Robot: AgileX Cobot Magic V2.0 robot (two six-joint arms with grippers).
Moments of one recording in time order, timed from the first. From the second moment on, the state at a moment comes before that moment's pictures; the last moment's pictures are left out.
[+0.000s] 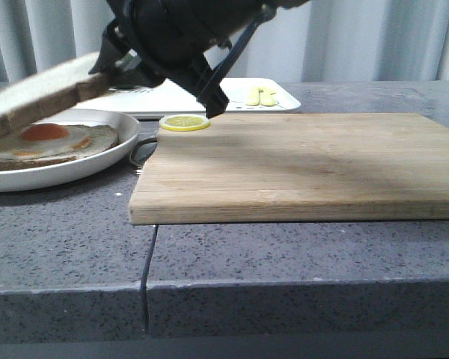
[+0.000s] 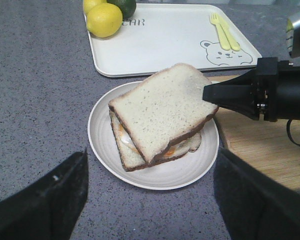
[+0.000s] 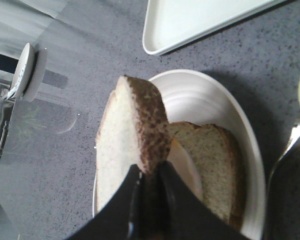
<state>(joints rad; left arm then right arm) -0.03 0.57 -0.90 -0.30 0.93 0.06 0.75 1.80 -1.23 1.82 0.15 -0.82</state>
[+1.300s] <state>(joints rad) -0.03 0.57 -0.90 -0.30 0.93 0.06 0.75 1.80 -1.20 1.82 0.12 -0.81</state>
